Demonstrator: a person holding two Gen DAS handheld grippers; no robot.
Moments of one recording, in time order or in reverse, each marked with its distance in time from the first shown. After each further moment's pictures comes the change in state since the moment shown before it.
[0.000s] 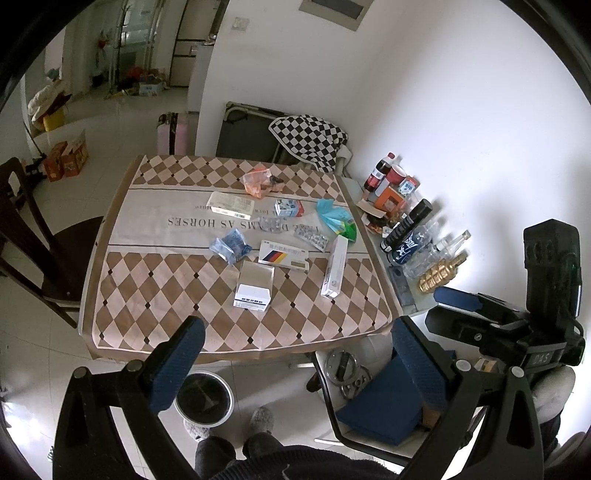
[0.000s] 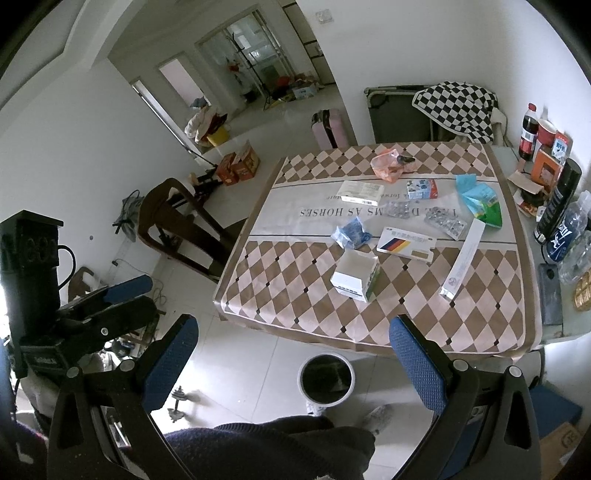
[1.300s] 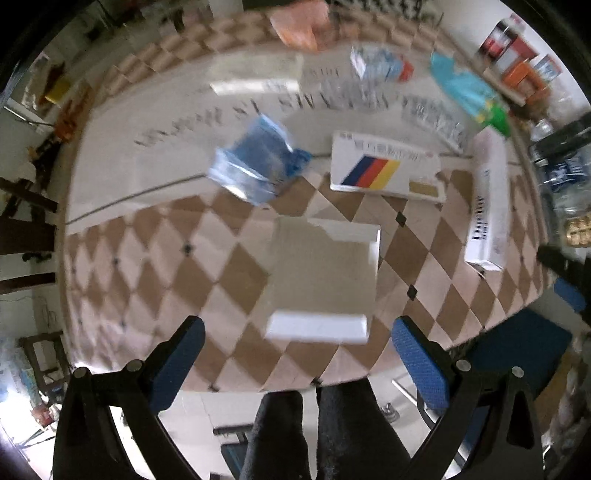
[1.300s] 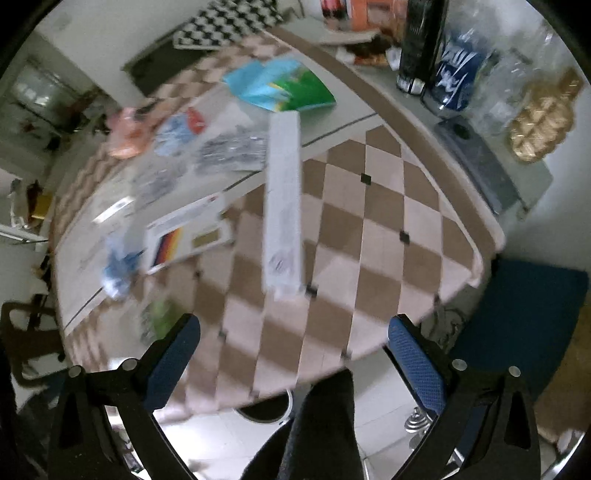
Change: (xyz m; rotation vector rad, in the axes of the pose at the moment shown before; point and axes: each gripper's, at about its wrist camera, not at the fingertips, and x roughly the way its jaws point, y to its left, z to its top) left arm 0.317 0.010 -0.037 0.024 0.552 0.381; right arm 0.218 -0.281 0.005 0.652 0.192 -0.432
